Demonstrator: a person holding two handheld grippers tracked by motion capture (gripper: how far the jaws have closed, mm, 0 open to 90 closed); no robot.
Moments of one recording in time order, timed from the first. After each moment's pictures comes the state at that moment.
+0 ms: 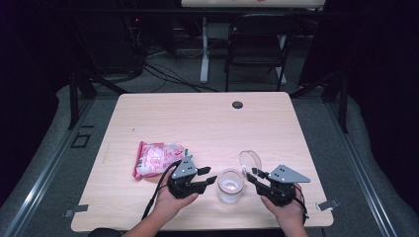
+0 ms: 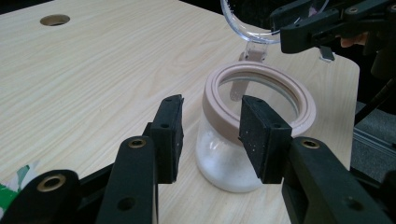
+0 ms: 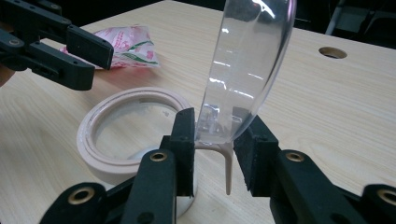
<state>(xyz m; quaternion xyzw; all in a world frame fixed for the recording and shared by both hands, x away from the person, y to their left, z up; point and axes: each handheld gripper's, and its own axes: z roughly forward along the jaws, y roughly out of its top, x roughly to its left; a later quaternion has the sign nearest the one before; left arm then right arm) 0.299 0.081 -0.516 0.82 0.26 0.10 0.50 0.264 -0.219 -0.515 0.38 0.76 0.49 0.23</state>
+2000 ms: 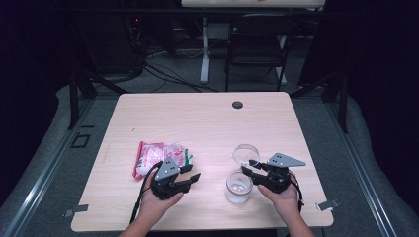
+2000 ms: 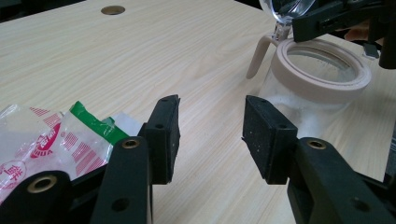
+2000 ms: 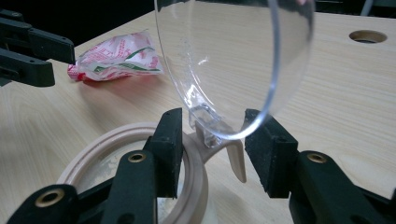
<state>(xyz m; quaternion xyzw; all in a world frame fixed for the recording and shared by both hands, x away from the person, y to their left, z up) 0.292 0.121 -0.514 0.81 0.30 0.14 0.48 0.306 -0.222 -0.527 0.39 0.75 0.51 0.16</state>
